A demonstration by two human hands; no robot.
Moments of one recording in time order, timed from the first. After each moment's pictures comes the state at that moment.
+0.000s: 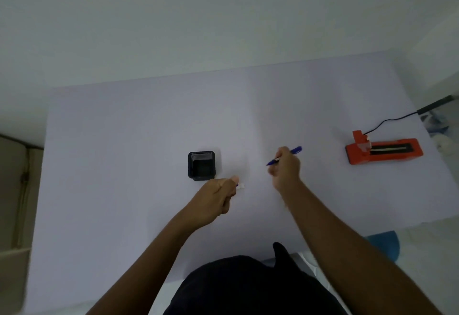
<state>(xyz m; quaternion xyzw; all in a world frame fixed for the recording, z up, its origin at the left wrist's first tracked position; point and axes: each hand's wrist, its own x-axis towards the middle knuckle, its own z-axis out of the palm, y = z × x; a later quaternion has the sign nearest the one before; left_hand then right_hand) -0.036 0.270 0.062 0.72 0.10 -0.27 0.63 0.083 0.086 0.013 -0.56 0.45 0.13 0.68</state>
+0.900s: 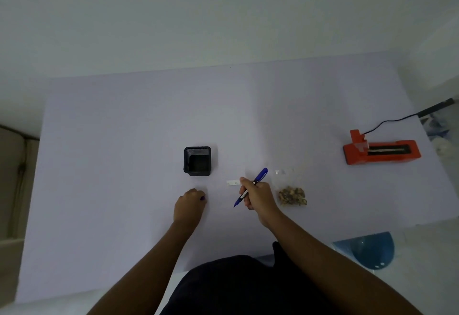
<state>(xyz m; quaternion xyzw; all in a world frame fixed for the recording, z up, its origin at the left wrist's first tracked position) -0.077 0.288 -0.104 0.94 0.16 -0.19 0.23 -0.001 0.094 -0.022 -0.71 0.26 0.33 0.56</state>
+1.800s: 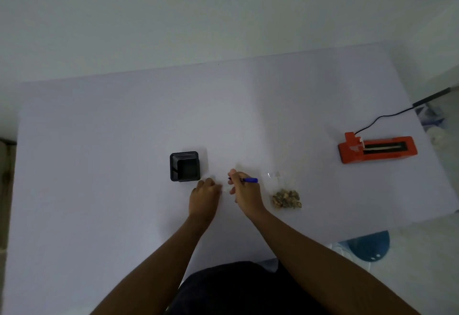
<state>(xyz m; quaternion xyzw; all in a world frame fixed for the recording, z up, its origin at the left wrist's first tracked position) -0.024 0.233 -0.108 0.97 0.05 -0.15 0.19 0.022 0.102 -0.069 -0.77 0.17 0.26 0.55</state>
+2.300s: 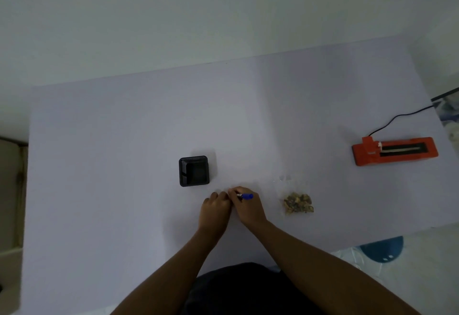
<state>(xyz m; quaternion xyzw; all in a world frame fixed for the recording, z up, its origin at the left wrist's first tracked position) -0.041 0.229 -0.108 0.97 -0.01 -0.20 0.16 -0.001 0.112 -0.117 -0.82 0.07 0.29 0.48</state>
